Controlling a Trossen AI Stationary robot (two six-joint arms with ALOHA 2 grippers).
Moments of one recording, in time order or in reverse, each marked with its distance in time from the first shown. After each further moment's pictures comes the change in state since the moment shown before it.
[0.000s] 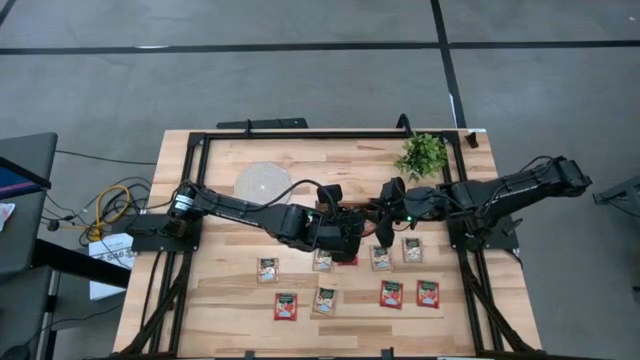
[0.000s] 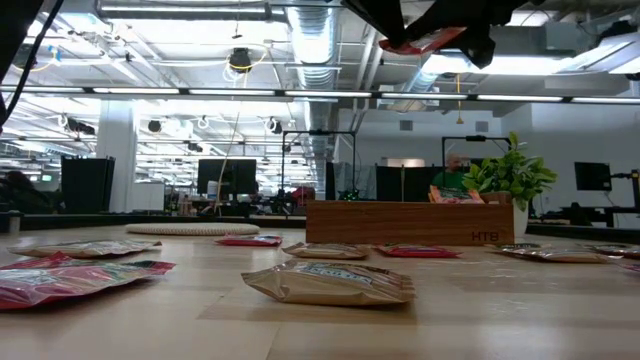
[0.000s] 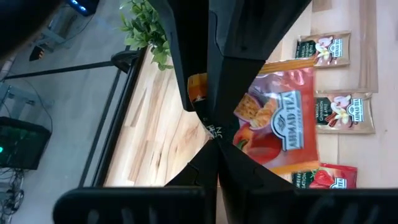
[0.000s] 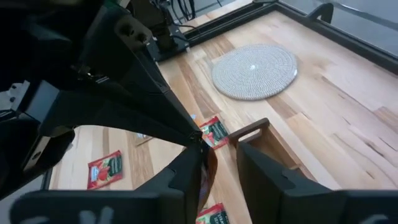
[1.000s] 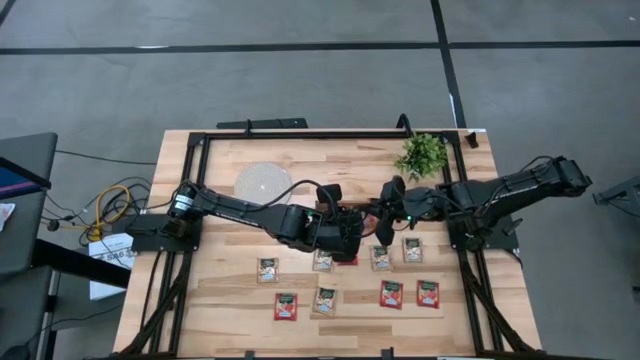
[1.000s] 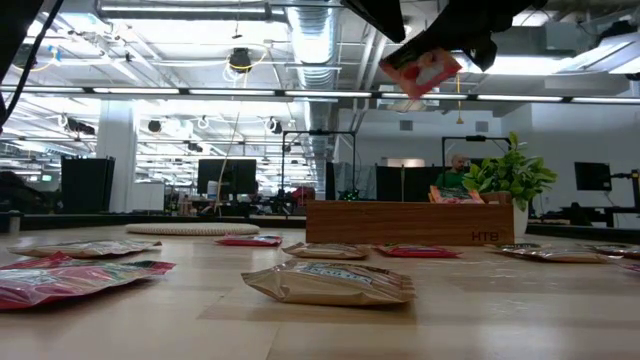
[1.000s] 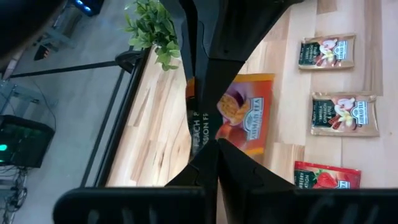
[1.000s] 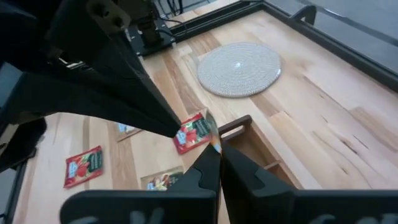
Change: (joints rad) left arm 0.000 0.000 0.000 0.001 -0.019 -0.008; right arm 0.002 0.000 0.000 -0.040 0.044 -0.029
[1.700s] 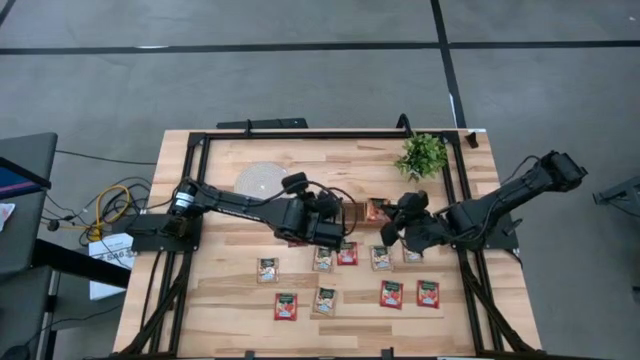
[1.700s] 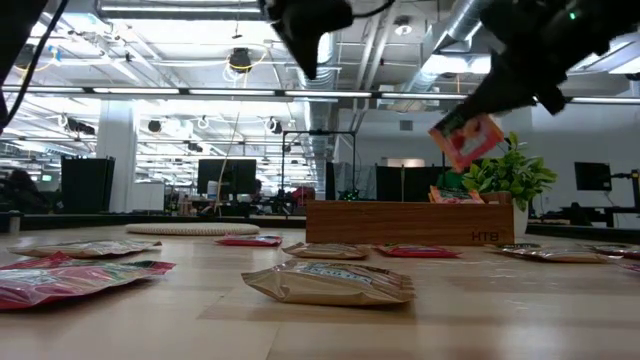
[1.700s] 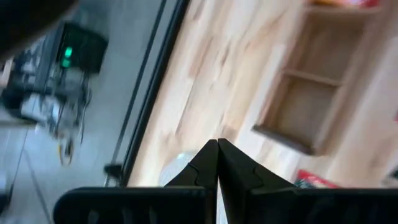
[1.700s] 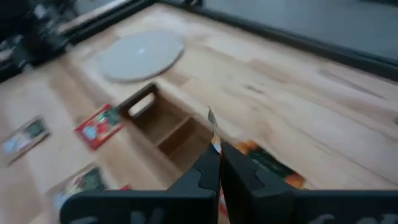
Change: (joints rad) left arm 0.038 -0.003 -0.020 -0.558 -0.116 -0.420; right arm 0.203 0.000 -0.219 -0.111 0.506 0.481
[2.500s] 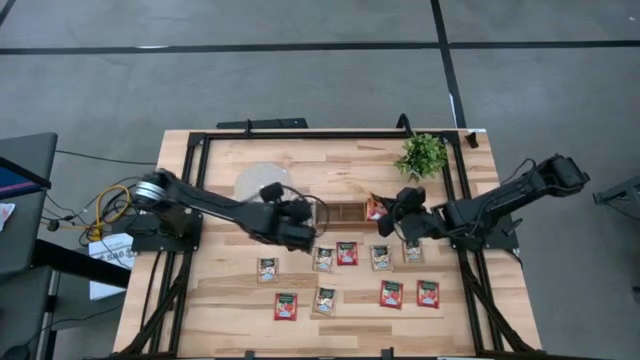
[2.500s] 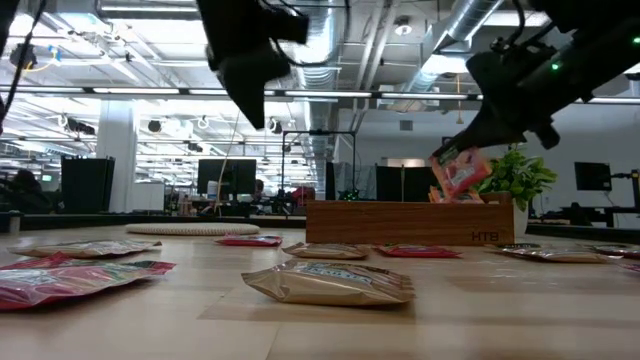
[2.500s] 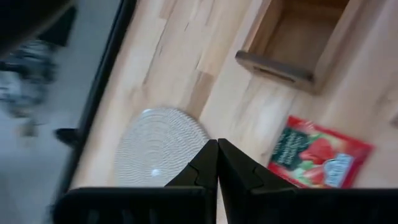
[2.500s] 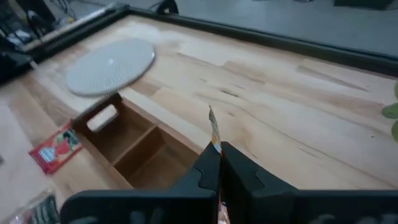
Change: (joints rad) left arm -0.008 -0.273 -0.571 0.322 0.119 -0.075; right arm -0.126 0.011 -0.175 0.285 -0.011 -0.087
